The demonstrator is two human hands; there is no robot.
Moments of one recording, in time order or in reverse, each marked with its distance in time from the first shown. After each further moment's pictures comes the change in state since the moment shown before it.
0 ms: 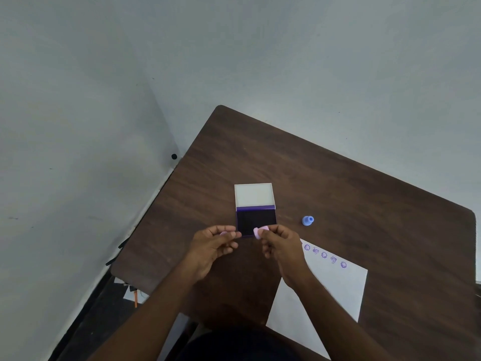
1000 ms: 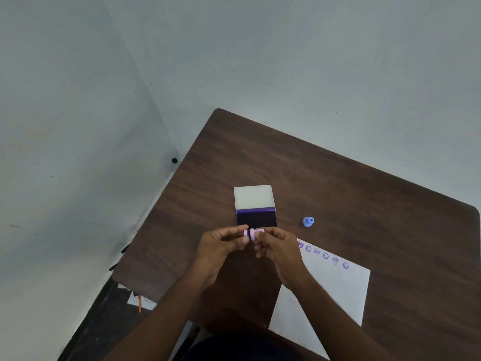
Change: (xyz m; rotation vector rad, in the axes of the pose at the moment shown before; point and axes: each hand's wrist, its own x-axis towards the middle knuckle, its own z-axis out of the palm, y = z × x) left_hand -0.016 0.004 0.027 0.193 -0.017 0.248; right_hand 0.000 0.001 0.004 0.071 -0.039 -0.030
